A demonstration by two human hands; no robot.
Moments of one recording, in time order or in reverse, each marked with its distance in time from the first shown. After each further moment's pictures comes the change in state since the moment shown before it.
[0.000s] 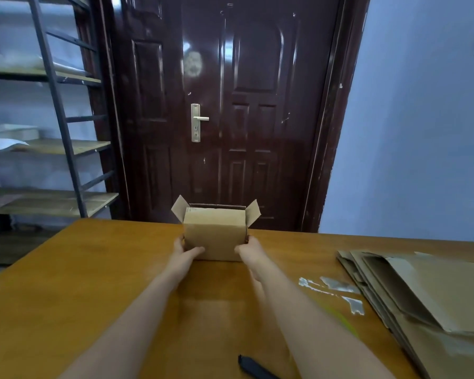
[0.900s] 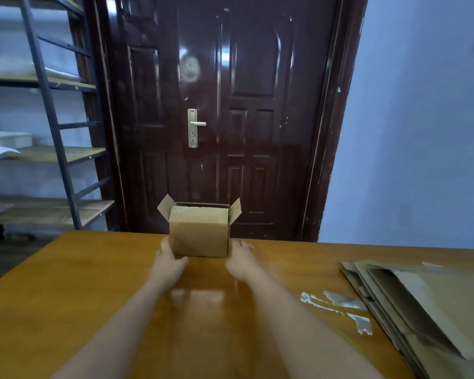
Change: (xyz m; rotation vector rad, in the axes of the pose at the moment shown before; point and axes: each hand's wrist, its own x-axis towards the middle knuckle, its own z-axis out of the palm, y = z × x) left_hand 0.043 -0.007 -0.018 0.390 0.150 0.080; right_hand 0.025 -0.010 0.011 -0.576 -0.075 -0.133
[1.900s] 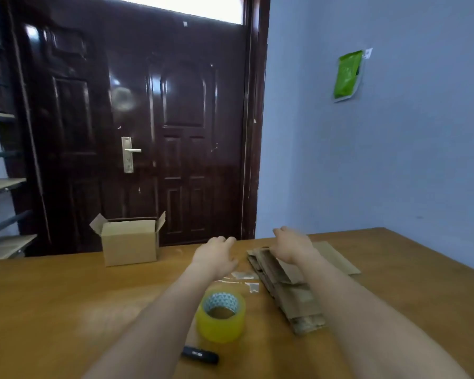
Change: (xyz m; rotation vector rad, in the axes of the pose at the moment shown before) left_hand -0.196 0.201 0.101 0.757 -0.289 0.724; right_hand -0.214 0.123 -0.211 -0.661 0.306 0.205
